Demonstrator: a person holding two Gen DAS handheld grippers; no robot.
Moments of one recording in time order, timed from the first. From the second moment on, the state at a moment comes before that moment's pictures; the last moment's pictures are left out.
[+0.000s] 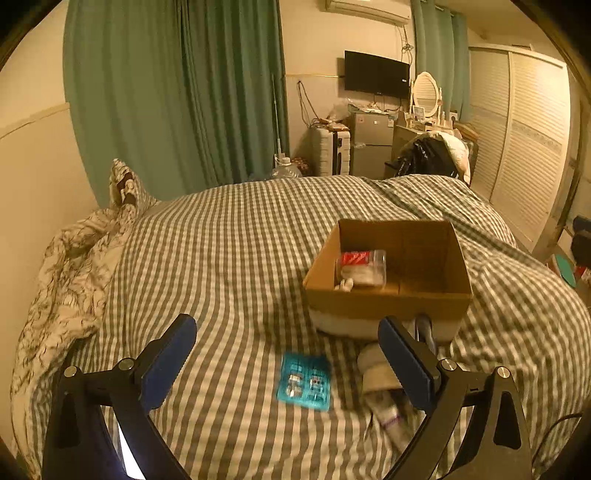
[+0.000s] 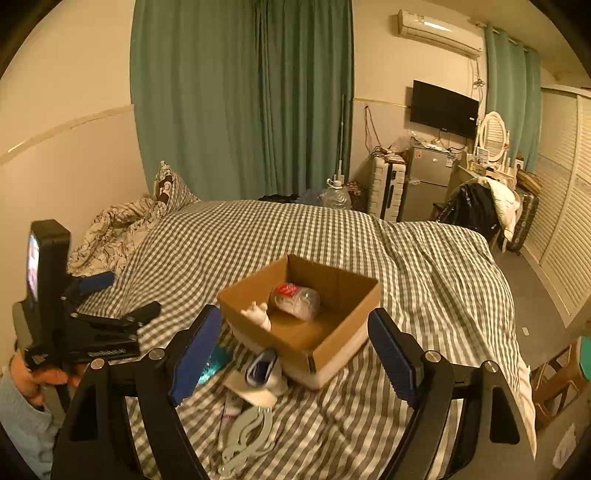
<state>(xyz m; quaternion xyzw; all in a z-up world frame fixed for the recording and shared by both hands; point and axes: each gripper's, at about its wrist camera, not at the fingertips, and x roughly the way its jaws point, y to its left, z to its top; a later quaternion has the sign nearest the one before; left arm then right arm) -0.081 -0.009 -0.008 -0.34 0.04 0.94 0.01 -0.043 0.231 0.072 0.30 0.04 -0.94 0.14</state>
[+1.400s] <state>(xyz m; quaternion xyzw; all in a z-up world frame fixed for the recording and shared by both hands) -0.055 0.024 -0.140 -0.42 0.05 0.91 0.00 -0.044 0.208 -0.140 0.53 0.04 -0.83 0.20</state>
